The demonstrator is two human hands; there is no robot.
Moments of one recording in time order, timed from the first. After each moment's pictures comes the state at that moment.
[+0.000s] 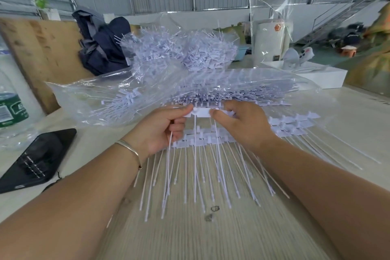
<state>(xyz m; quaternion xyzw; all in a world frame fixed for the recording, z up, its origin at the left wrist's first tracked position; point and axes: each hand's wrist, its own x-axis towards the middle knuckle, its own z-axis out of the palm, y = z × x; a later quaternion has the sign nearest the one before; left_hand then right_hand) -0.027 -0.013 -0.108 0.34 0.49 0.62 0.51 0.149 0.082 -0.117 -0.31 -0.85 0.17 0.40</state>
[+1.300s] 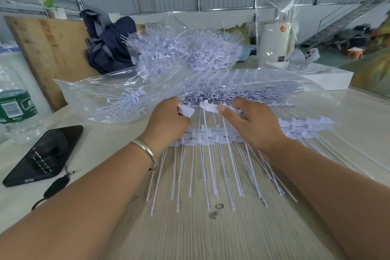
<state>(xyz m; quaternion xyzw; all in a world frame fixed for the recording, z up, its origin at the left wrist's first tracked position) -0.024 -0.011 -0.108 0.49 0.77 0.41 -0.01 0.156 0.087 -0.119 -0.29 -0.87 0.09 0.38</state>
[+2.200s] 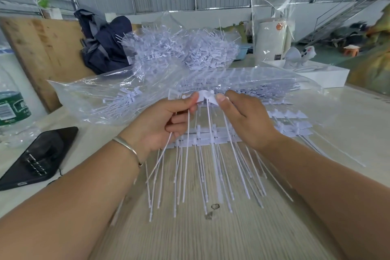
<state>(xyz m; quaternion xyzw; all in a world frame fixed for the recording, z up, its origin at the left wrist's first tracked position) -0.011 -0.027 -0.086 0.38 0.43 0.61 0.55 0.151 0.079 -0.109 -0.20 -0.88 0.11 0.42</state>
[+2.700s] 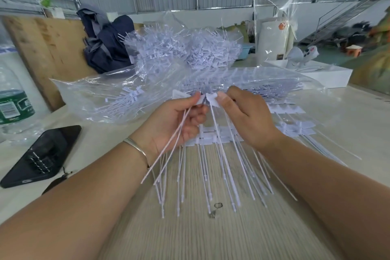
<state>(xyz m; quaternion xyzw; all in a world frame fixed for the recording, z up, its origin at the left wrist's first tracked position) -0.005 -0.021 -0.094 0.33 0.40 0.61 0.59 0.147 0.077 -0.110 -0.20 -0.86 0.12 0.46</state>
